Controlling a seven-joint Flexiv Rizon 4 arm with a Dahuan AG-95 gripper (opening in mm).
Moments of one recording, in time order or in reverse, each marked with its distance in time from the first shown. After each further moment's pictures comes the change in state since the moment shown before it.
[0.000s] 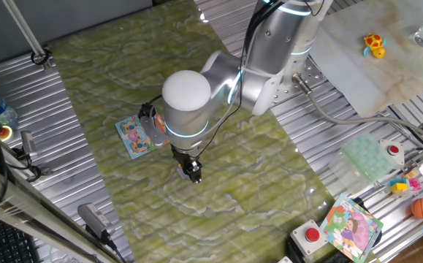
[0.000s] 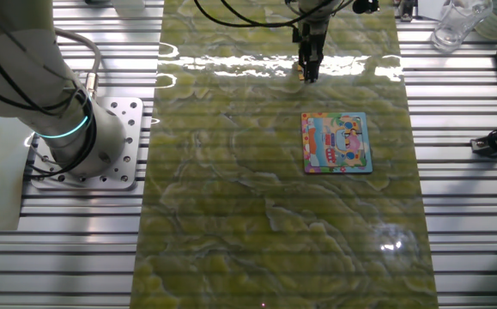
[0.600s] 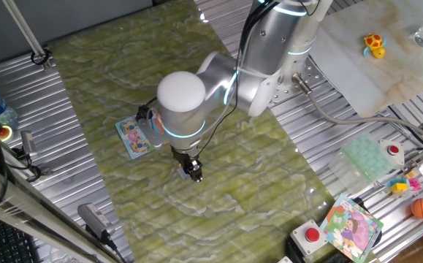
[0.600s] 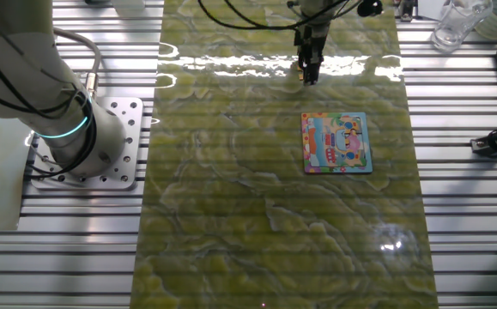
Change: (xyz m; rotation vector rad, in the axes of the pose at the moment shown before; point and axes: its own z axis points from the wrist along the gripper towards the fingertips) arm 0.006 -0.003 0.008 -0.010 -0.011 -0.018
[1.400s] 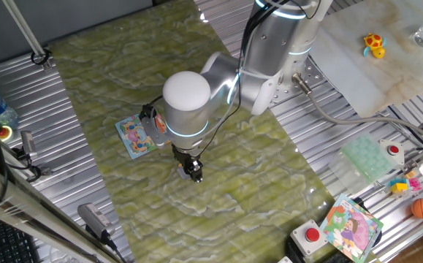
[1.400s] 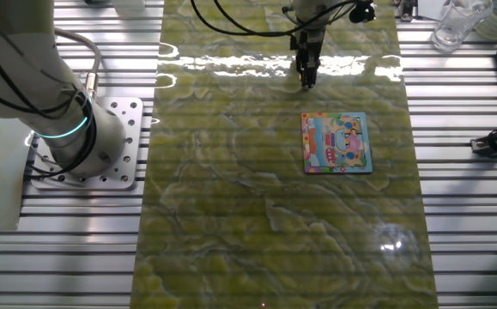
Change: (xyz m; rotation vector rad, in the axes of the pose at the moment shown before) arm -0.002 0.001 0.006 -0.005 -0.014 0.004
